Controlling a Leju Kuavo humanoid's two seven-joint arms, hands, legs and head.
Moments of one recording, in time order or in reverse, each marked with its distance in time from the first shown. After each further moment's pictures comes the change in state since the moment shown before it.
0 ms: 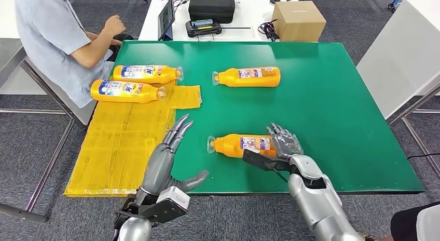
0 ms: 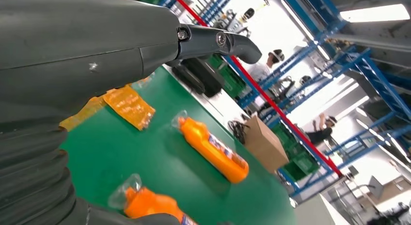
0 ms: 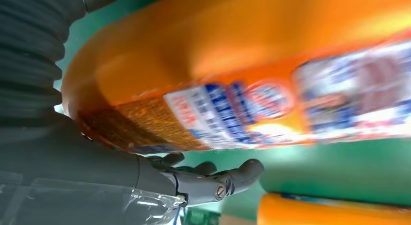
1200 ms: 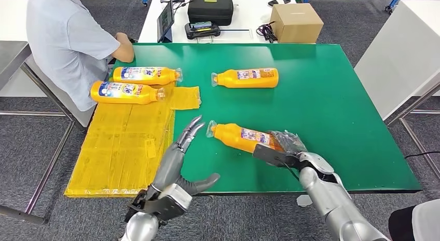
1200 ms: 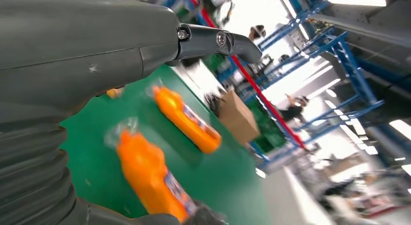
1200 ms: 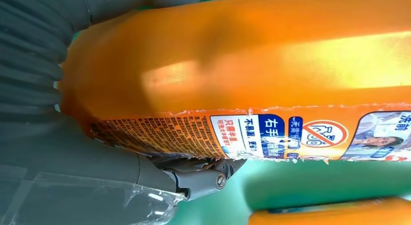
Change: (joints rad) left arm -0.054 0.008 -0.048 0.089 0.232 -0.046 -0.023; right arm -0.066 -0.081 0.087 0.132 -0.401 0.032 -0.204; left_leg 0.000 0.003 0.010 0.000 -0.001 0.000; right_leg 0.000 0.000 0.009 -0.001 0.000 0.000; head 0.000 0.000
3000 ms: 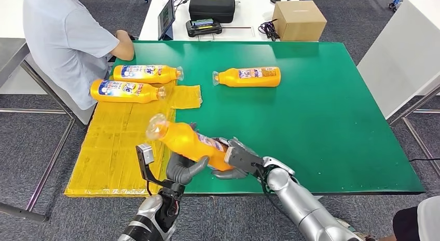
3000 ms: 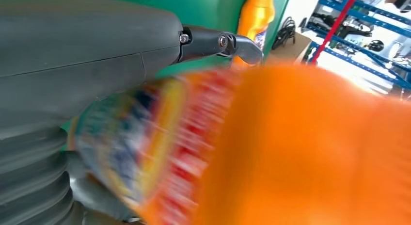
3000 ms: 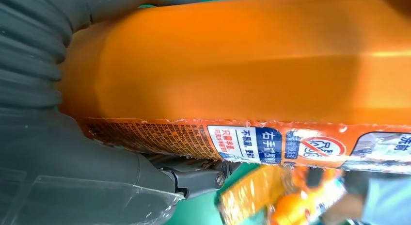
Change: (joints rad) left arm -0.241 -0.033 0.086 0.648 0.933 -0.244 -0.046; right arm 0.000 0.120 0.257 -0.111 -0.517 0.202 -0.225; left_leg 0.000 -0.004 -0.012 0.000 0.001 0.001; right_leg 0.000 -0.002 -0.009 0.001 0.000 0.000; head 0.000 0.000
